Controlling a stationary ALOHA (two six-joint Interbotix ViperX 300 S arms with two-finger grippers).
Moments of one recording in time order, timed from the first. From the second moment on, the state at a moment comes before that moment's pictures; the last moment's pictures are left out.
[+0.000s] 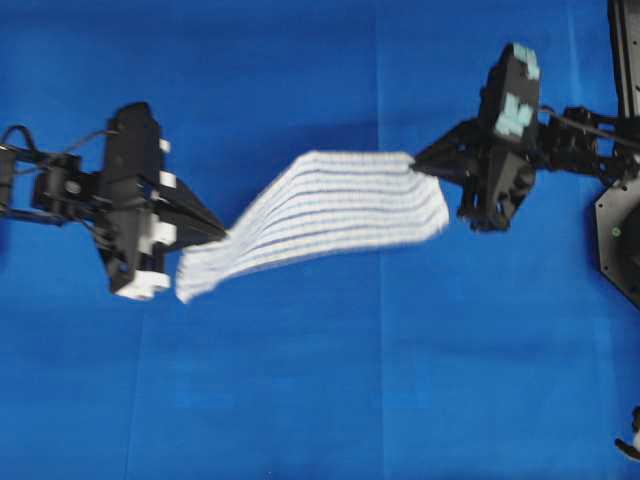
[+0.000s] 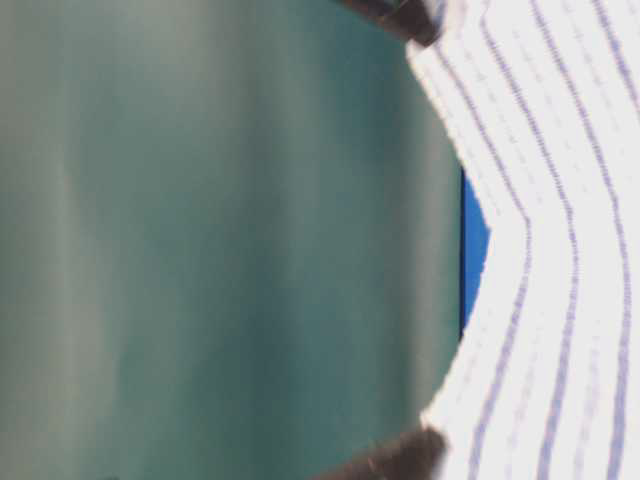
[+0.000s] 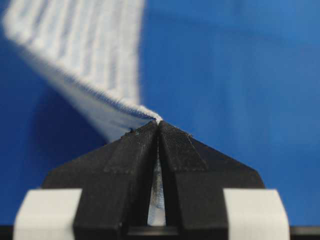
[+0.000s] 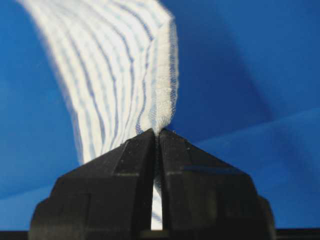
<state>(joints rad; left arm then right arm) -0.08 -0.28 0.86 -0.05 0.02 -0.21 -0.20 -0.41 0.98 0.45 0.02 -0.13</state>
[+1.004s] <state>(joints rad) -0.14 0.20 0.30 -0.05 -0.08 -0.29 -0.50 -0.40 0.83 0.18 0.14 -0.13</state>
